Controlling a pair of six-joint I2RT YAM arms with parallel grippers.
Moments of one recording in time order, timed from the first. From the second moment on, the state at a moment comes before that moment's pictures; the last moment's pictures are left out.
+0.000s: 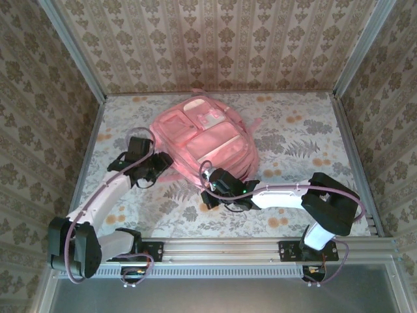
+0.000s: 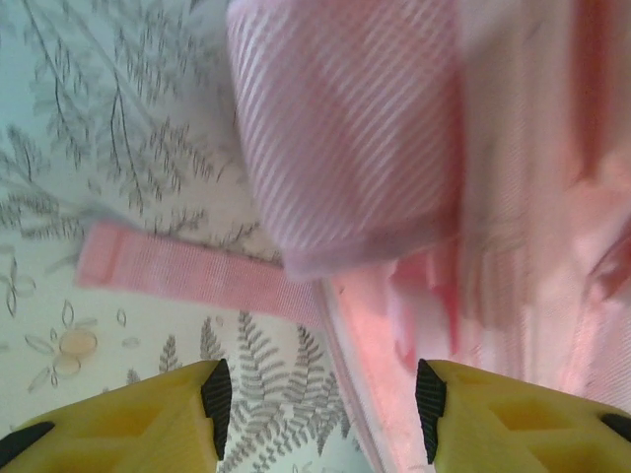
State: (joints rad) left arm -0.31 1.16 0.74 -0.53 0.22 -0.93; right arm 0.99 1.62 0.79 0.06 -0.07 0.57
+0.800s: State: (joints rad) left arm -0.52 1.14 0.67 -0.30 0.20 -1.12; right arm 0.98 1.62 0.76 0.14 -0.09 0.64
